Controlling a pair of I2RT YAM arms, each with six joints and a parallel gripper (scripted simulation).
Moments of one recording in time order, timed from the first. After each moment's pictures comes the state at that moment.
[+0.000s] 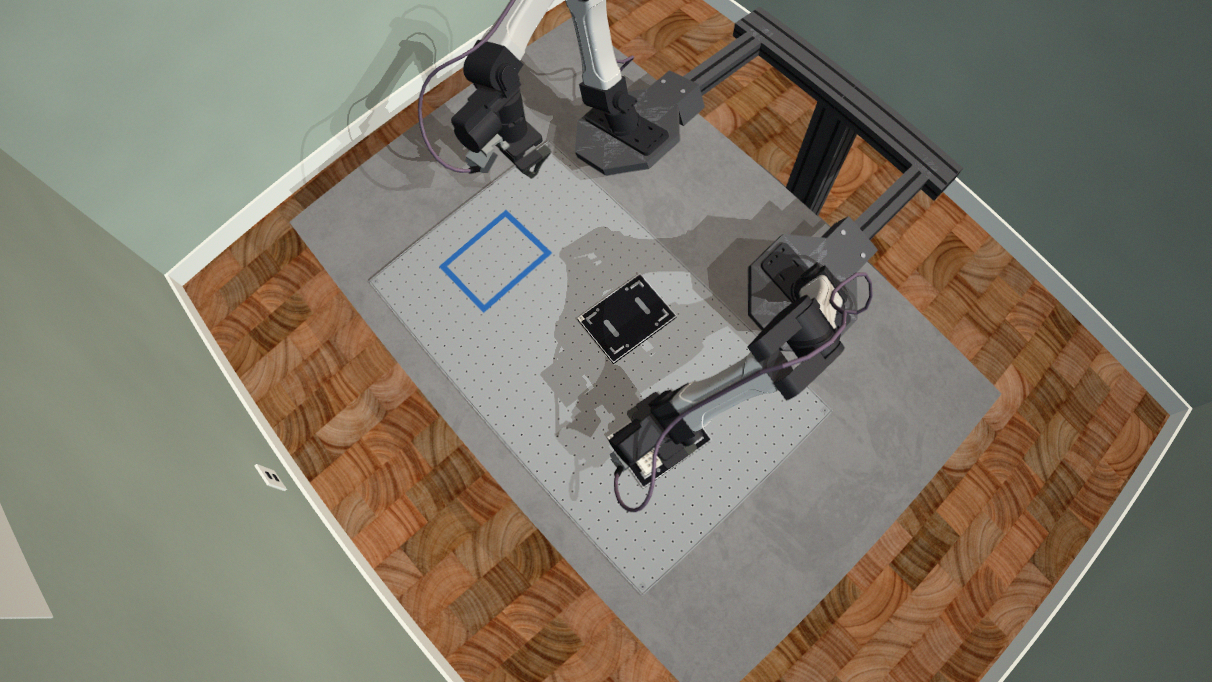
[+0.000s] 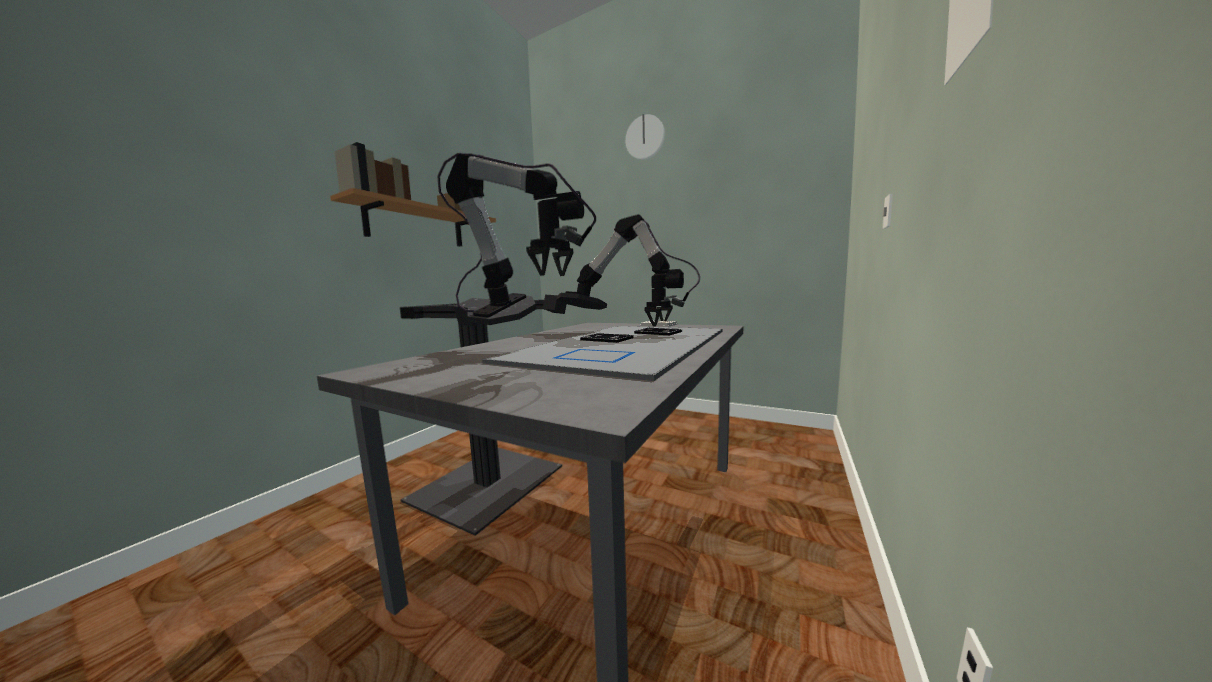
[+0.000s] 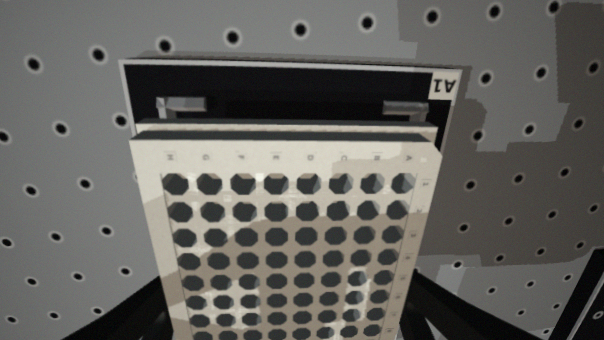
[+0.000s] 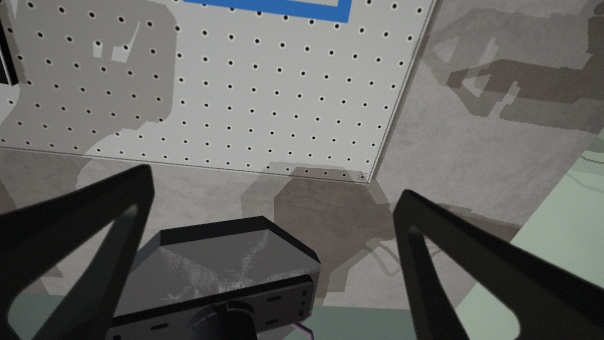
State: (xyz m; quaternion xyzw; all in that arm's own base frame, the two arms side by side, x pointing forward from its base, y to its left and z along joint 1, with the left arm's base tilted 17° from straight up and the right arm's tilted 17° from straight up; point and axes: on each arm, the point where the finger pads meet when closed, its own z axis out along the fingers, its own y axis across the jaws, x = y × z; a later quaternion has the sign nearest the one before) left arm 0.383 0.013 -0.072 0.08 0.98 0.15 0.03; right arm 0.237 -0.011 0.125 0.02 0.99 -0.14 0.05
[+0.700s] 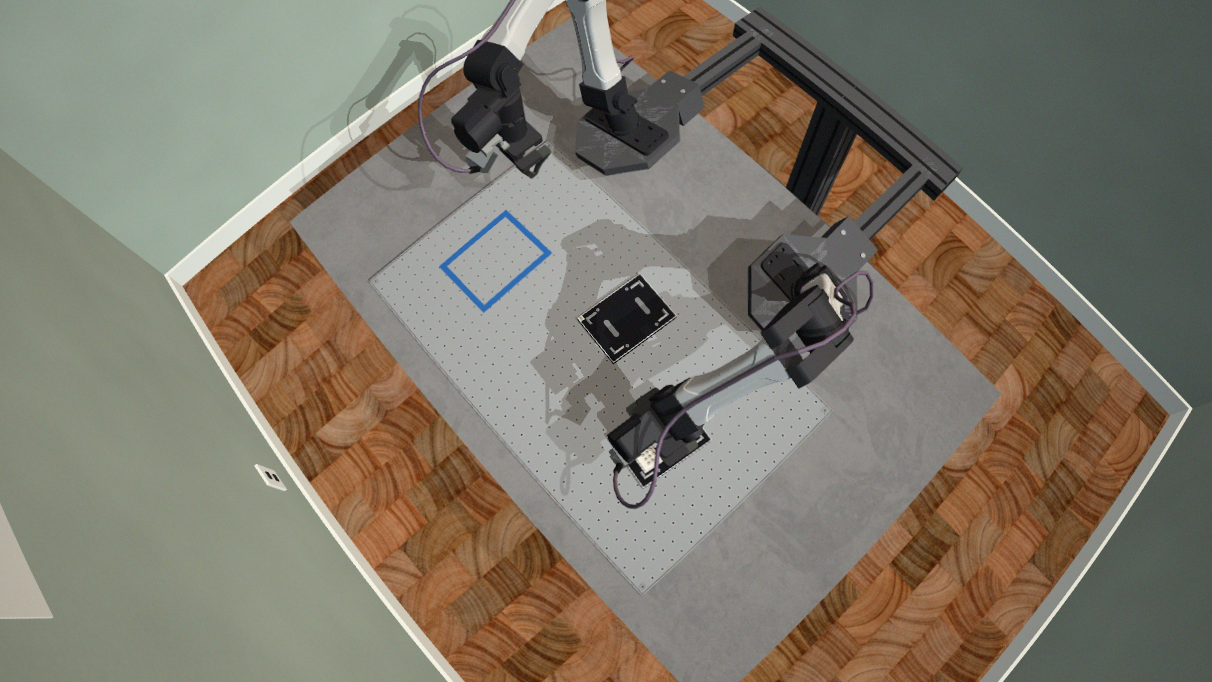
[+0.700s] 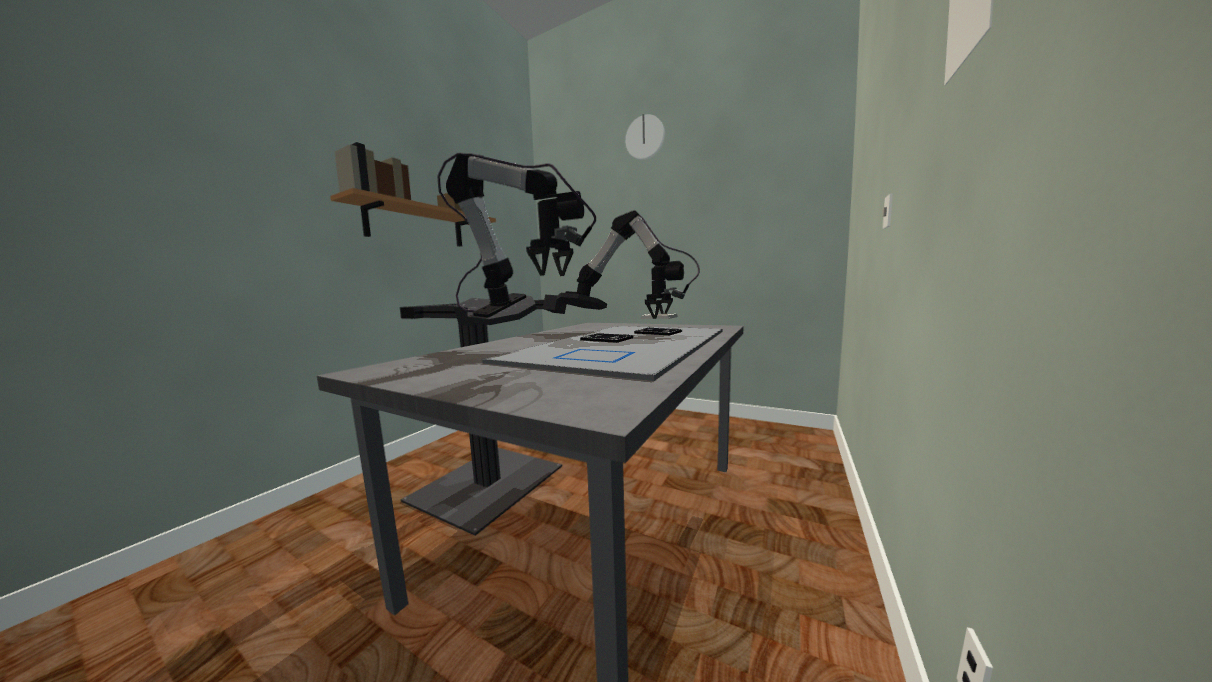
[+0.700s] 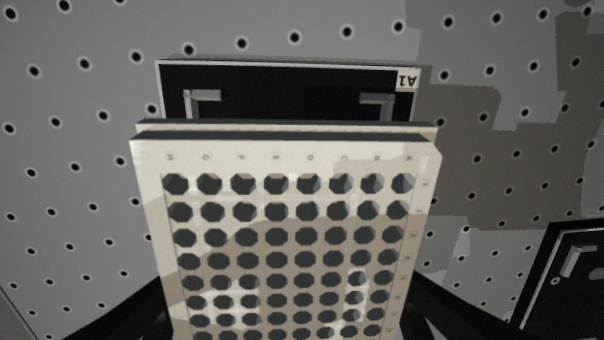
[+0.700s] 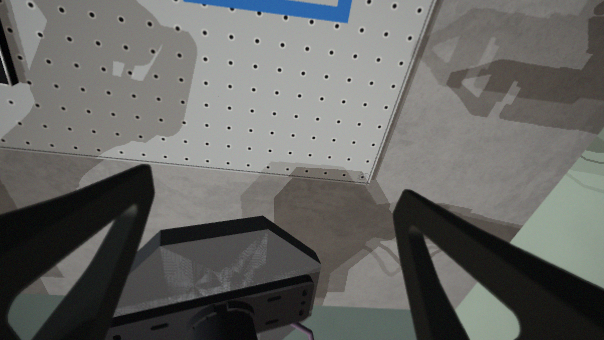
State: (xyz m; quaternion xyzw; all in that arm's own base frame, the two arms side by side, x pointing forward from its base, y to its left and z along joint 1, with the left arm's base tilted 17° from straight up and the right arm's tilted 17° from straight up) left arm 0.381 0.003 -0.042 0.08 0.98 0.15 0.04; right arm 0.237 -0.011 0.125 0.02 0.99 -0.14 0.05
